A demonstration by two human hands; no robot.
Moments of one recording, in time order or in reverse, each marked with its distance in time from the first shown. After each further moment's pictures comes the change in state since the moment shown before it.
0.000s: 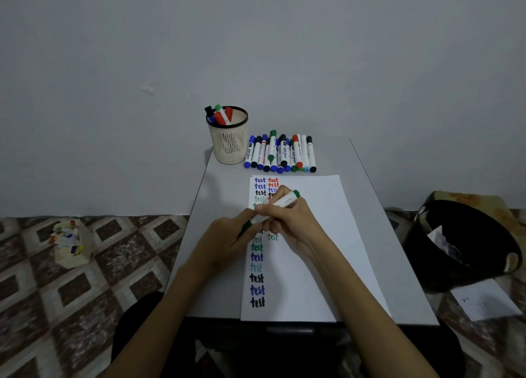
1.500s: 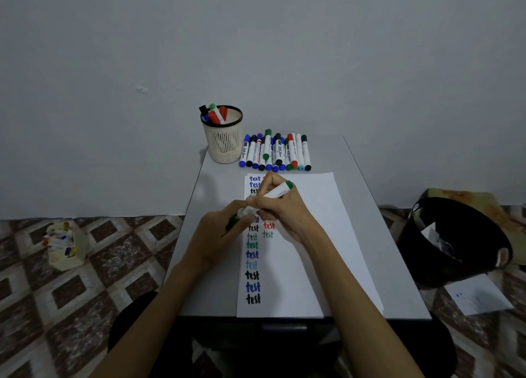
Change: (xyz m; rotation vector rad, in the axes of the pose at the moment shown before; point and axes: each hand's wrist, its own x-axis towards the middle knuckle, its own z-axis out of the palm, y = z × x) left_hand 0.001 0.000 -0.004 -0.131 0.121 -0.009; right_hand 0.018 -0.004 0.001 -0.170 -0.118 -0.200
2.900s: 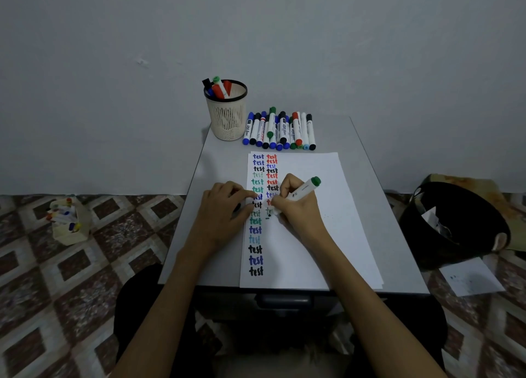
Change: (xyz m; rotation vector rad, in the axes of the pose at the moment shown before) left_hand -0.013 -0.002 0.007 0.434 -0.106 -0.162; right_hand -0.040 0.028 -0.002 -0.233 0.247 0.003
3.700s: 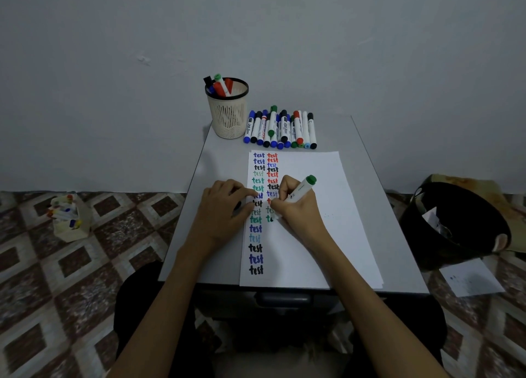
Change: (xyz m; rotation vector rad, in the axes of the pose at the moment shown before) left_hand -0.001 0.001 0.000 0.018 0.000 -0.003; right_hand -0.002 0.004 -0.001 -0.087 -0.013 -0.006
